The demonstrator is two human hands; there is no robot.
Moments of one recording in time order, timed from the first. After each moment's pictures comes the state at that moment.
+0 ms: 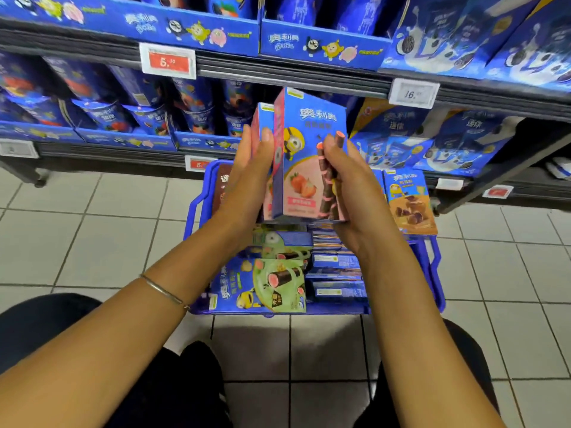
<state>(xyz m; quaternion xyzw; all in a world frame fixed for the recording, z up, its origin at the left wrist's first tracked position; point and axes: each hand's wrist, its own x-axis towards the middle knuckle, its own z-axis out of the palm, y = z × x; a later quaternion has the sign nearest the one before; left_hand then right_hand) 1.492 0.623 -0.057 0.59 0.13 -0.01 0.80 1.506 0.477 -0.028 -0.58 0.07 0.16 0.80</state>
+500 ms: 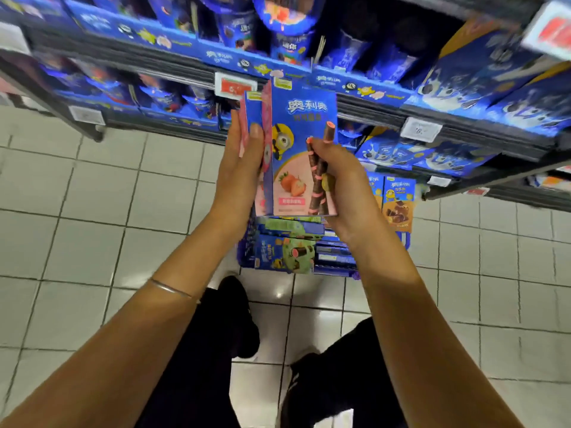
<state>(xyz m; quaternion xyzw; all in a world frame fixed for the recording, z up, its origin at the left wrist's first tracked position) 1.466 0.710 0.110 0.55 0.22 0.00 0.80 1.501 0.574 0.152 -0.60 0.16 0.28 0.73</state>
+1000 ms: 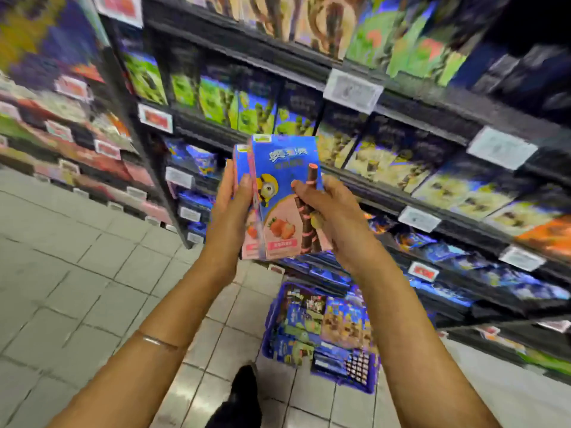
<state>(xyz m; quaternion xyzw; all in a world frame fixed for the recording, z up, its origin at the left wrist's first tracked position) 1.440 0.861 0.544 0.54 0.19 0.18 0.80 1.514 0.725 0.600 -0.70 -0.09 0.27 0.65</state>
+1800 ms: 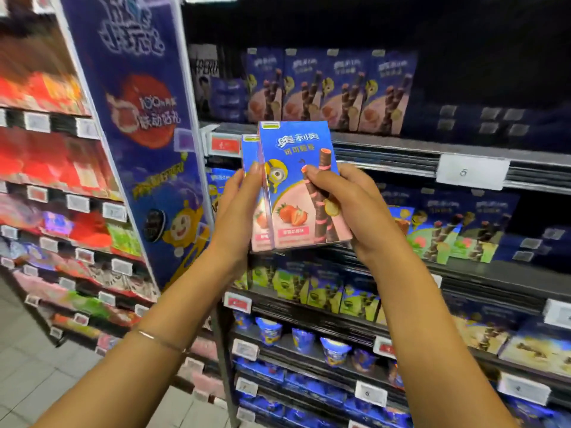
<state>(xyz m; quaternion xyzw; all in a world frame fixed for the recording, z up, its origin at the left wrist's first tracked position) 1.498 1.062 0.794 0.55 0.06 0.29 0.78 1.560 0.911 0.827 -0.62 -0.30 0.10 0.72</state>
